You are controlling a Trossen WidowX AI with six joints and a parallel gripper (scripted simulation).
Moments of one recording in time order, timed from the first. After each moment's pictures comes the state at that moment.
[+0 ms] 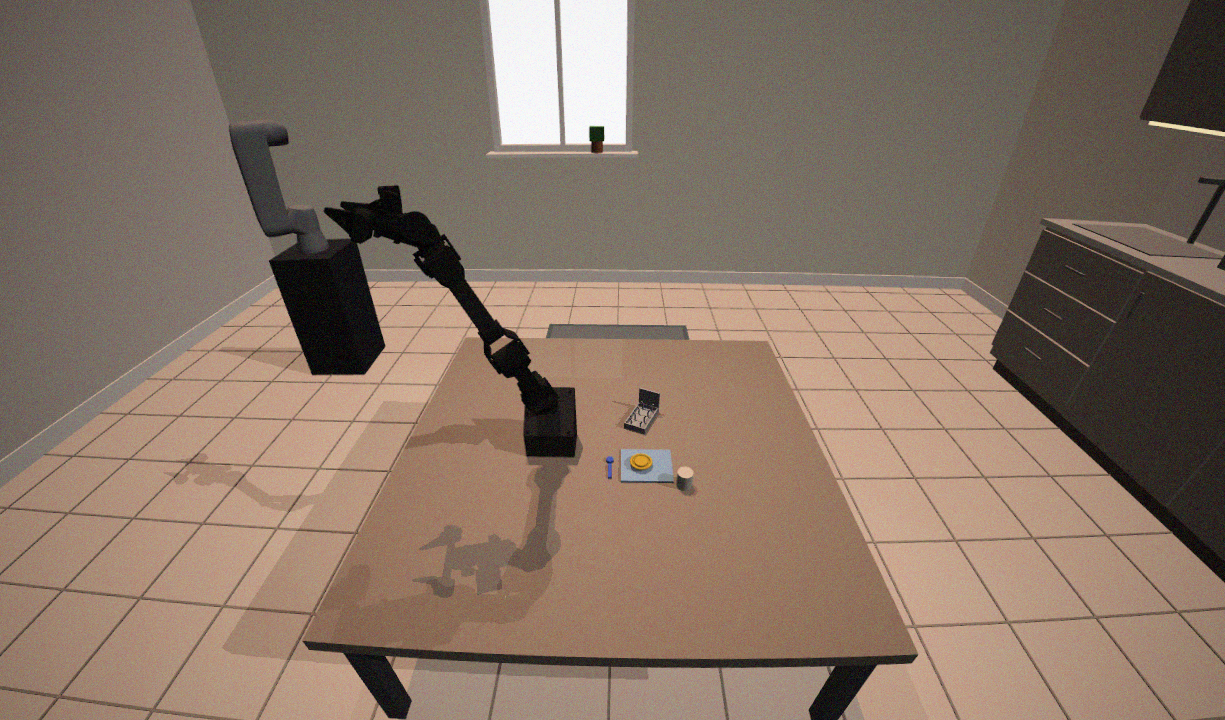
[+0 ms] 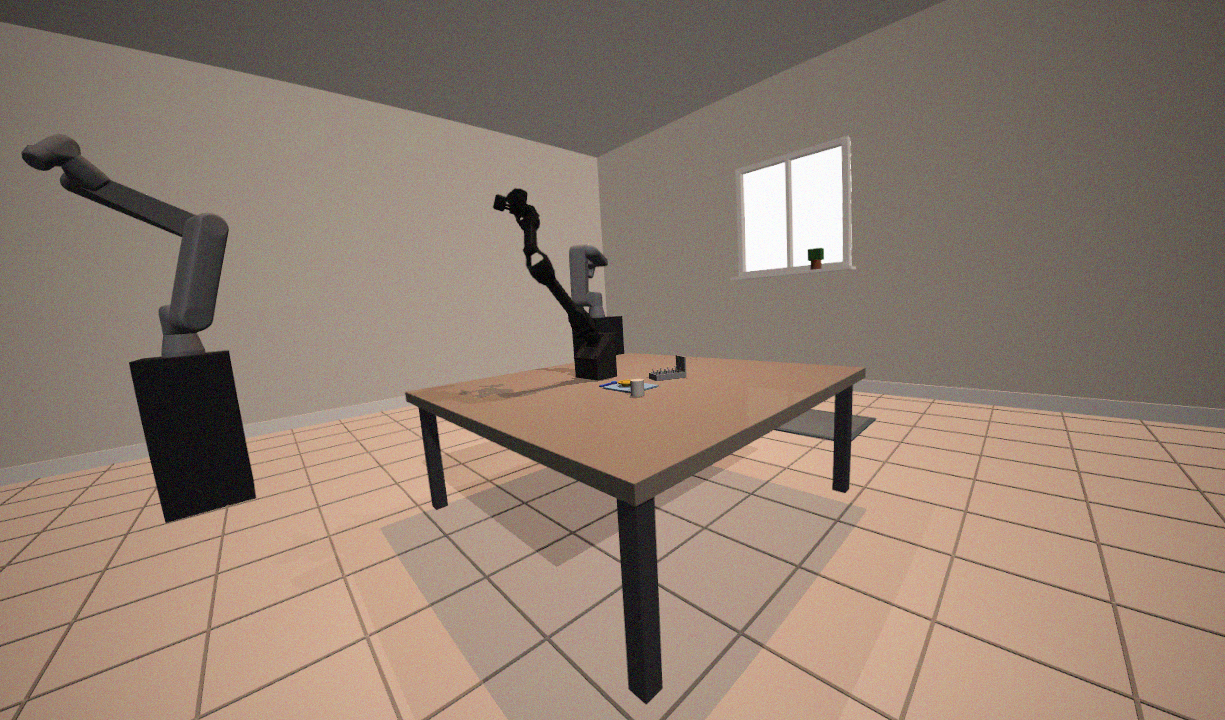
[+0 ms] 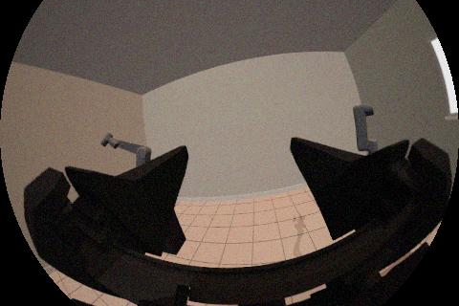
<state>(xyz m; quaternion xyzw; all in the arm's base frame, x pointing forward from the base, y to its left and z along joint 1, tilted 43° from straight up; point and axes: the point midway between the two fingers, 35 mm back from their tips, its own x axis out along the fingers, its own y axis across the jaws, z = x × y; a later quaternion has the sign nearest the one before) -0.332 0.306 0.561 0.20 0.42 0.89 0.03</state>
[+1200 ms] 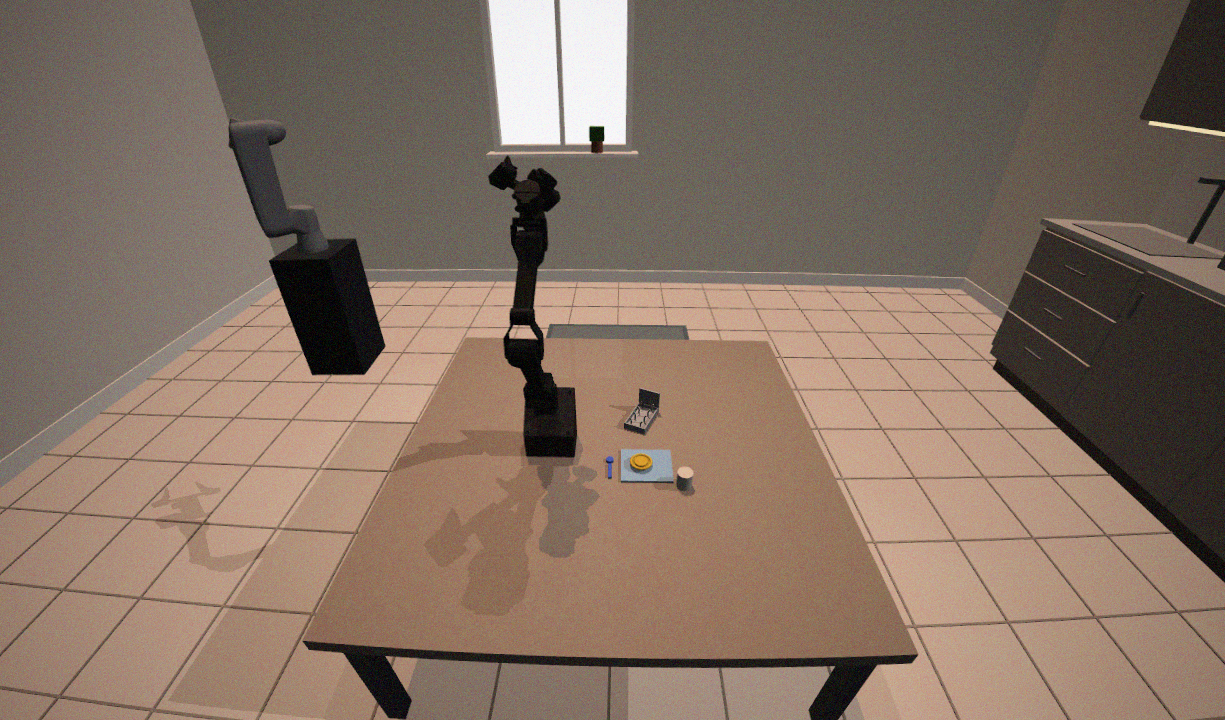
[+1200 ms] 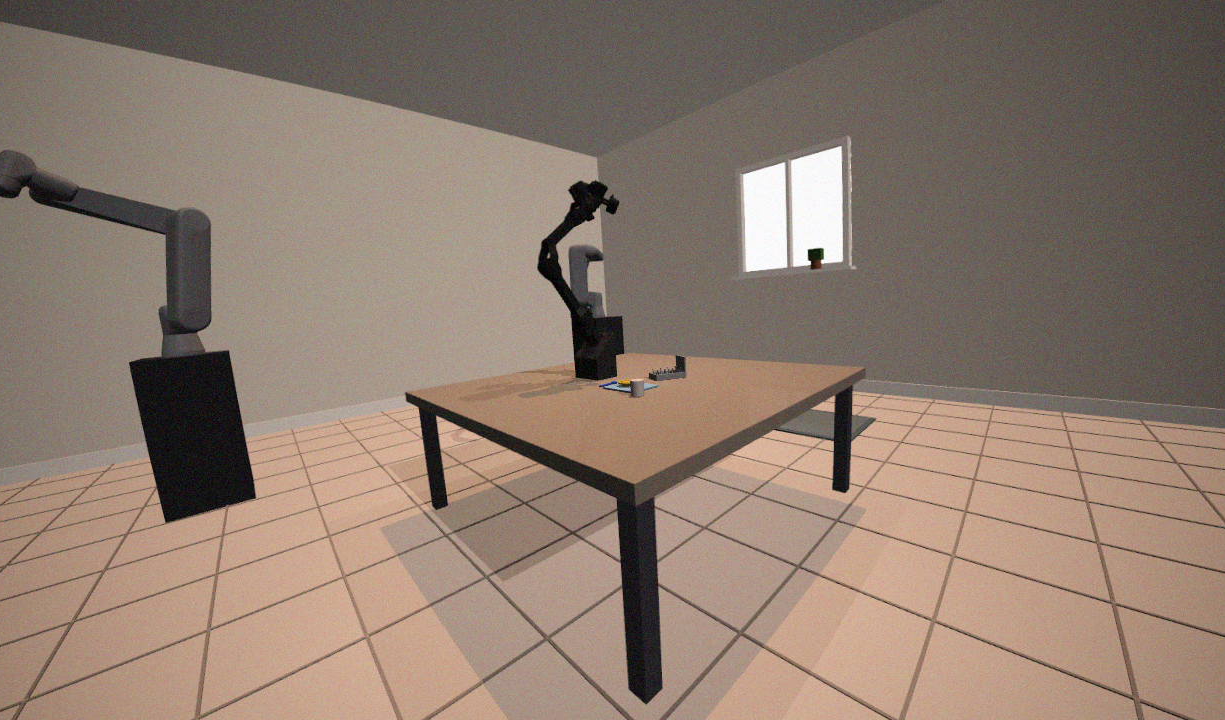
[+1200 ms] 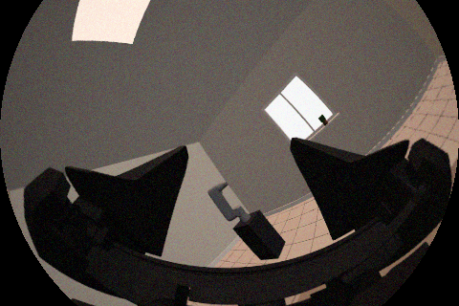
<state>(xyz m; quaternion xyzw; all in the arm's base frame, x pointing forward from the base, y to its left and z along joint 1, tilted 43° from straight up) -0.014 0.513 0.383 0.22 0.38 0.69 0.58</state>
